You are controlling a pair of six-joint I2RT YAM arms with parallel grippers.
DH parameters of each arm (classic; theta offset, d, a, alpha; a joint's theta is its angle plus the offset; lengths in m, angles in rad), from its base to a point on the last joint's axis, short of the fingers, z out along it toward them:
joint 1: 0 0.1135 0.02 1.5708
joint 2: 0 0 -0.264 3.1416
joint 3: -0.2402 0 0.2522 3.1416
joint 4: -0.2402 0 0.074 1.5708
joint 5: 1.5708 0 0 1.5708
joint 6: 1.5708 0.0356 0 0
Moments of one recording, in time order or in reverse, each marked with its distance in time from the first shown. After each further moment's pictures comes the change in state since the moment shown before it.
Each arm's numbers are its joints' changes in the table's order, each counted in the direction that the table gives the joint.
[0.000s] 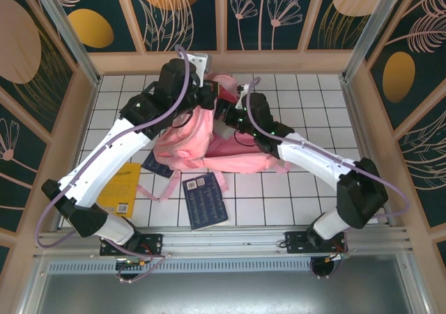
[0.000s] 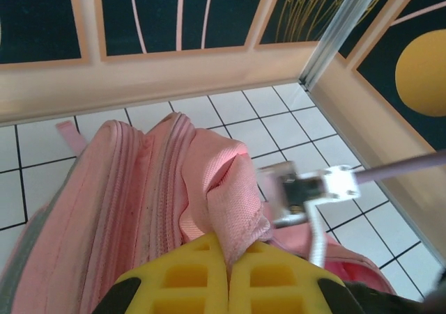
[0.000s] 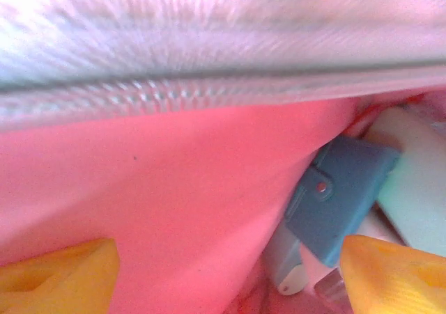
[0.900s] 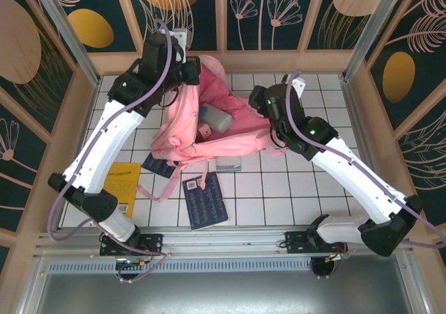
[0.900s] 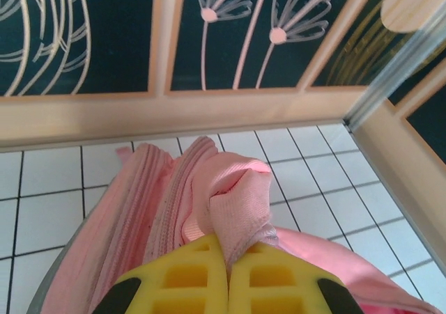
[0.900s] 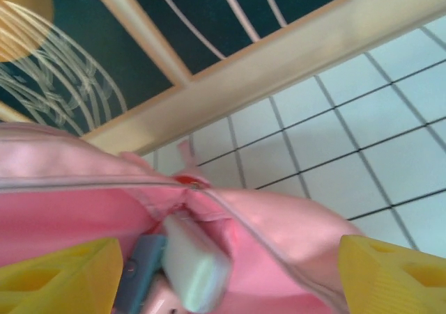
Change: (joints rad) left arm 0.168 -0.135 -0.269 -0.111 0.012 0.011; right arm 0.001 0.246 -0.239 -0.690 0.648 -0.072
